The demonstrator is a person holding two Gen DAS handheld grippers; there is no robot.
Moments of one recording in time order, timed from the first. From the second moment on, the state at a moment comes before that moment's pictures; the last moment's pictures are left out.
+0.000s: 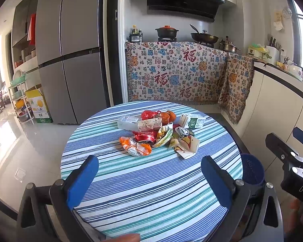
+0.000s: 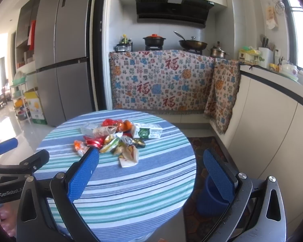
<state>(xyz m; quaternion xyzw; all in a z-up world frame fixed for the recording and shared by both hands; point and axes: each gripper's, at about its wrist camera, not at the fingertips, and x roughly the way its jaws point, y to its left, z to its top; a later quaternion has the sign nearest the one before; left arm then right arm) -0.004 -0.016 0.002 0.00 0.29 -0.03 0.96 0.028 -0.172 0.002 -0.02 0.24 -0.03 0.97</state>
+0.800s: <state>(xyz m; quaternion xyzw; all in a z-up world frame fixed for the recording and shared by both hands) -0.004 -0.020 -0.005 0.01 0.29 -0.03 0.96 0.026 -0.175 -0.003 -0.02 0.24 -0.04 0.97</state>
